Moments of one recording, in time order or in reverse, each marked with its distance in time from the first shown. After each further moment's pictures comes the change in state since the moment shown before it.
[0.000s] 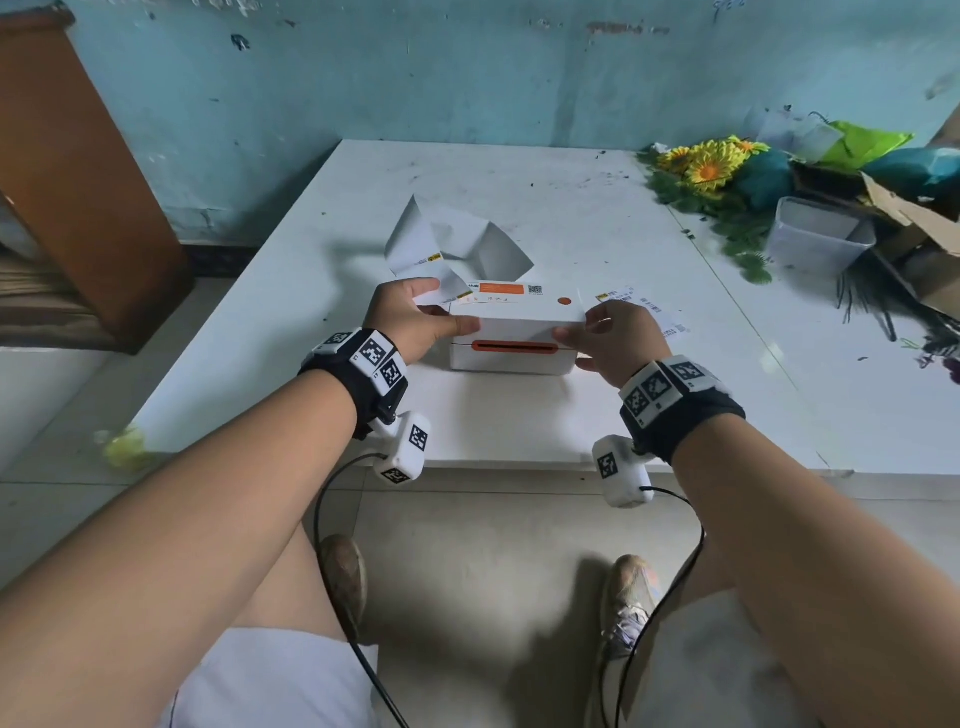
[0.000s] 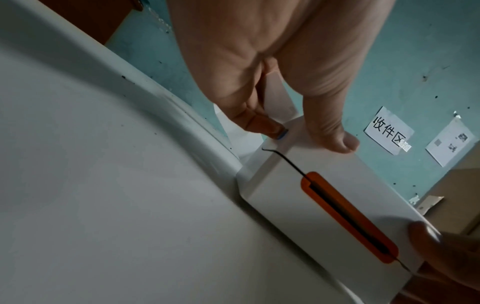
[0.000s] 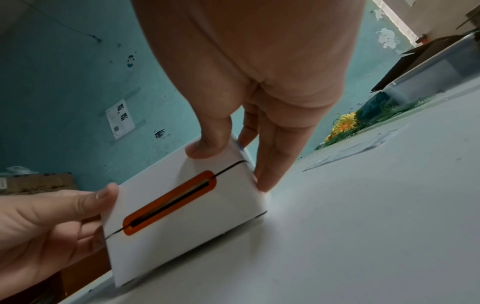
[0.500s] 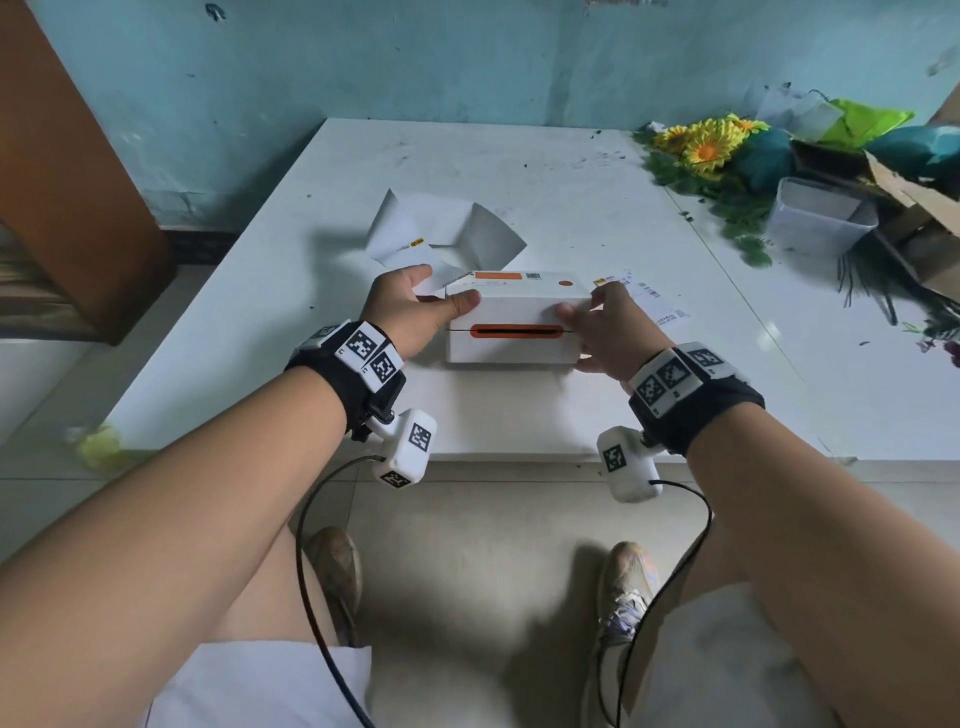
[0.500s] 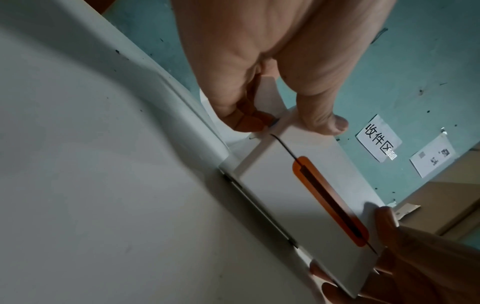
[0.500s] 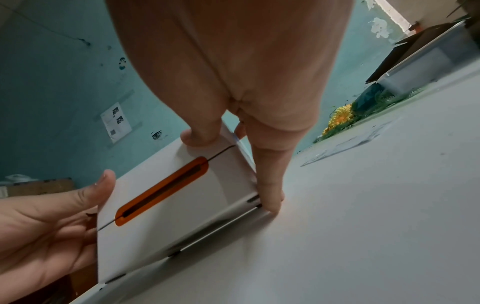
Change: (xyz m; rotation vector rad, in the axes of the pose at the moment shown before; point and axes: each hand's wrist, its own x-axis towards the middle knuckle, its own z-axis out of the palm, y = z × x) left_hand -0.007 0.004 0.008 -0.040 -0.016 0.002; right_hand 0.000 -0.003 0.004 0.010 -0.102 0.041
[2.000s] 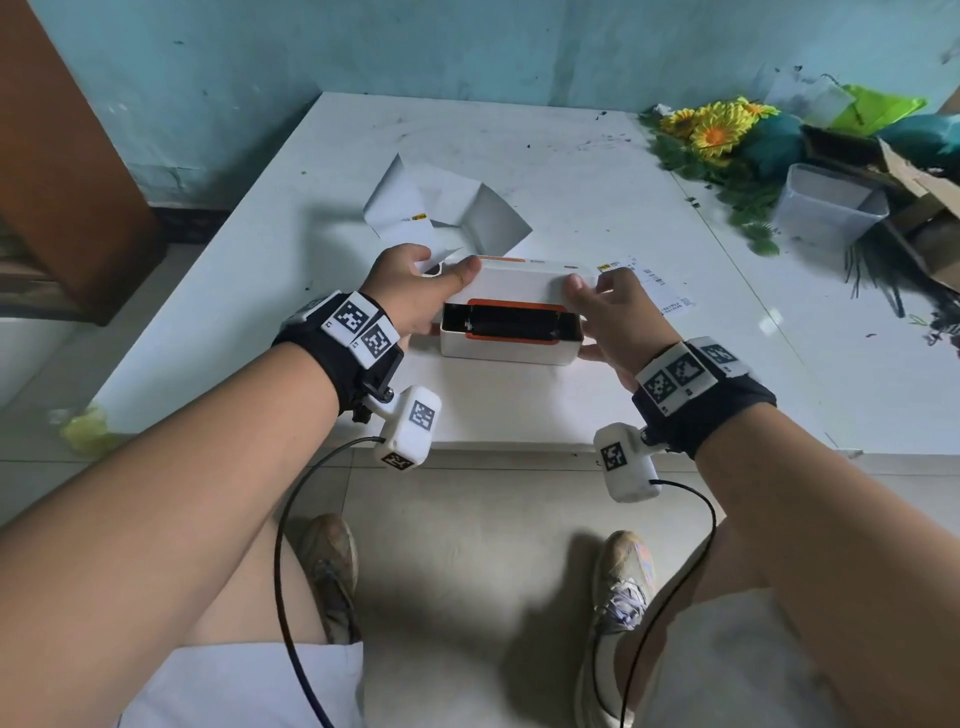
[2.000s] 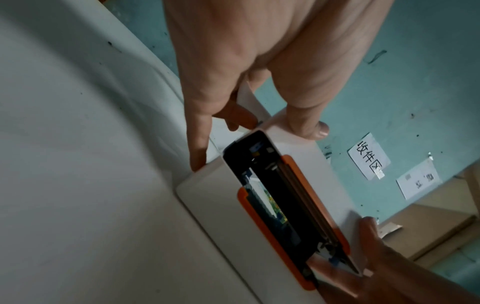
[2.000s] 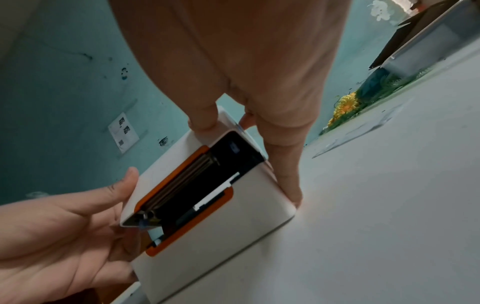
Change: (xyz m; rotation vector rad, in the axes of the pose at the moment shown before) left_hand 0.000 0.011 0.002 -0.166 -0.018 -0.158; right_hand -0.004 0.004 0.009 0.127 0.057 0.002
